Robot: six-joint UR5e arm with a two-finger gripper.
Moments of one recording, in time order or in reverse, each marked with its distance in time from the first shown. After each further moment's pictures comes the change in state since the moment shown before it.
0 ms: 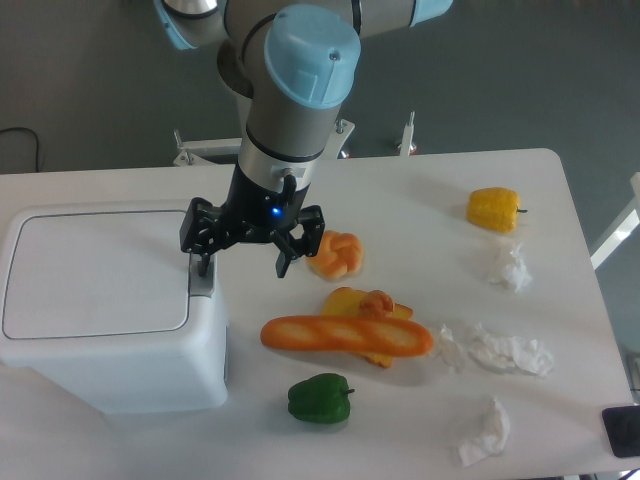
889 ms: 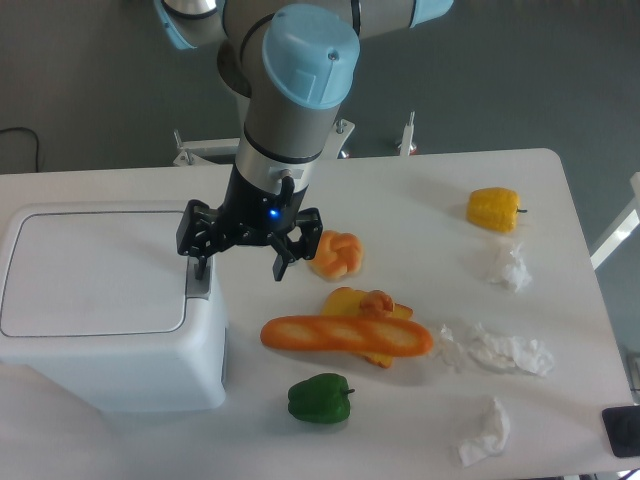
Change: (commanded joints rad) arm -0.009 -0.008 0.006 0.000 -0.006 -0.008
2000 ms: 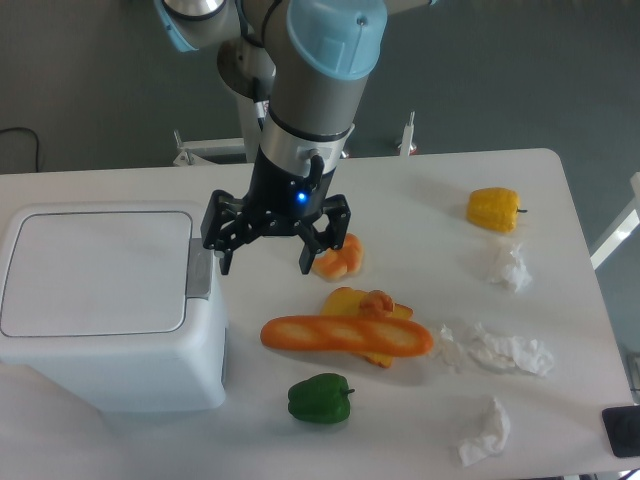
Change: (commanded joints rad) arm 0.029 -0.009 0.044 0.003 -0.005 -0.002
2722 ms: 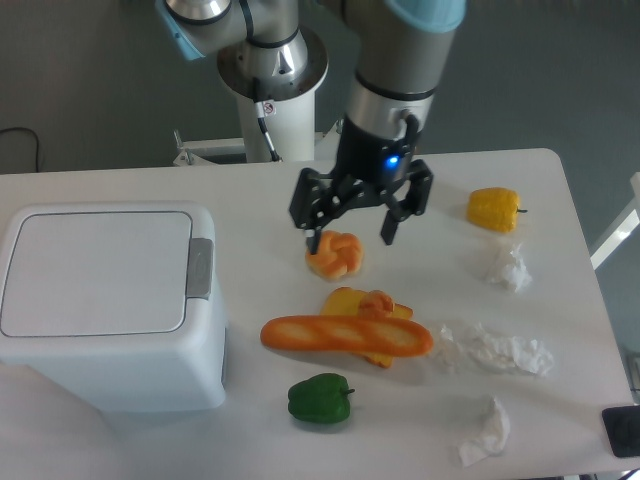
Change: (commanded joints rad) arm 0.058 0.040 -0.006 -0.001 0.067 0.009
